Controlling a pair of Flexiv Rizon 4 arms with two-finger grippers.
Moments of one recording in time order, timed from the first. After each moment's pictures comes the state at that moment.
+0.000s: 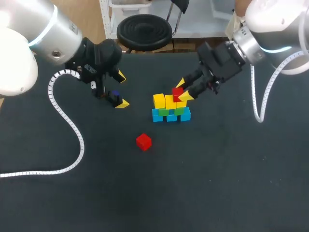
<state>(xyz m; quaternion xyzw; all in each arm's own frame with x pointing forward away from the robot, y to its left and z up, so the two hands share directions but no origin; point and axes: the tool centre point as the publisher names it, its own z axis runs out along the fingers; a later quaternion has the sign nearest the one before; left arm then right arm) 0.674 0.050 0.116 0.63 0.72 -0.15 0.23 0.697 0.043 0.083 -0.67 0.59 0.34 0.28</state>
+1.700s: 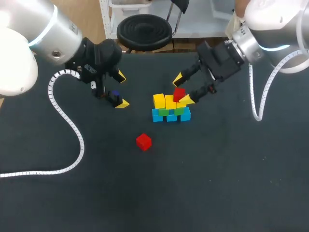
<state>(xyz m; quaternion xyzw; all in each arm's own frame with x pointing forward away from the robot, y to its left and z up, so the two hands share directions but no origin) 0.674 0.050 0.116 0.63 0.72 -0.15 0.23 0.702 0.045 0.082 -0.67 0.59 0.35 0.28</state>
